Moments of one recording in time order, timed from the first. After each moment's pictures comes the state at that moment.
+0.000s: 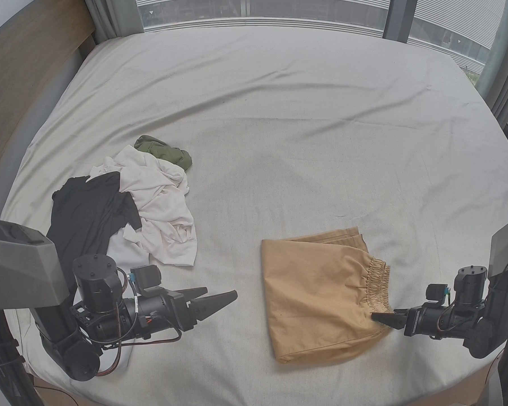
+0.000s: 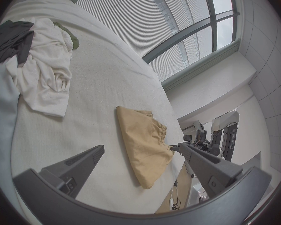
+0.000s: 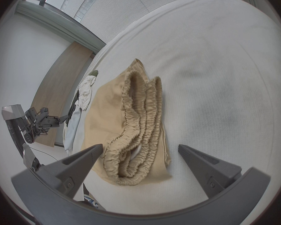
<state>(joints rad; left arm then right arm) -0.44 2.08 -0.25 -1.55 -0.48 -0.51 0.08 2.21 -0.04 -1.54 0.55 0.27</state>
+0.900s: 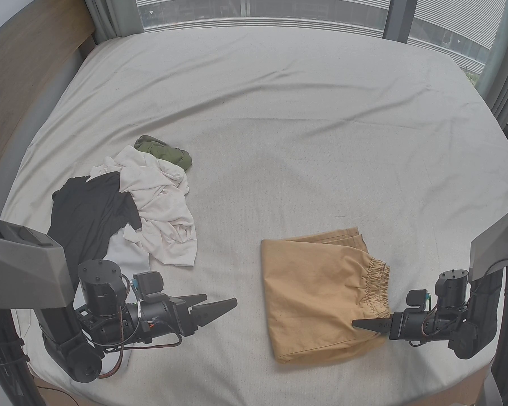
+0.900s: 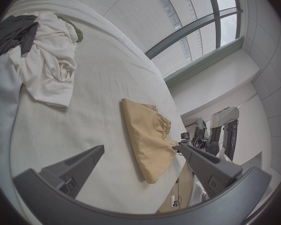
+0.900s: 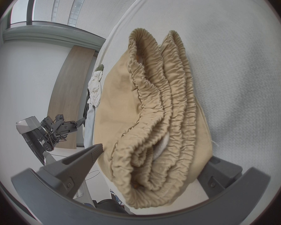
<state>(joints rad) -0.43 2.10 -0.24 -1.55 -0.48 -0.50 0.15 2.31 -0.12 -1.54 0.69 0.45</state>
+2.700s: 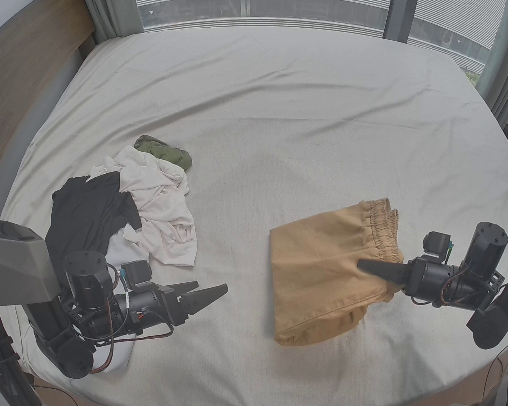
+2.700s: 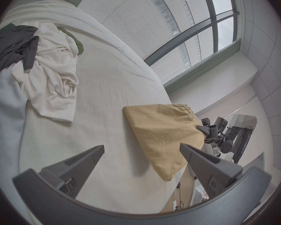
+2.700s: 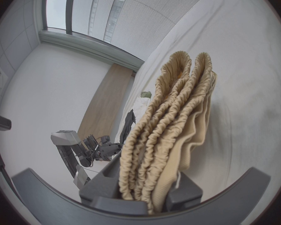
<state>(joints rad) -0.40 2.04 -0.24 -1.55 -0.48 -0.51 0.31 1.86 -0.24 -1.54 0.68 0.70</state>
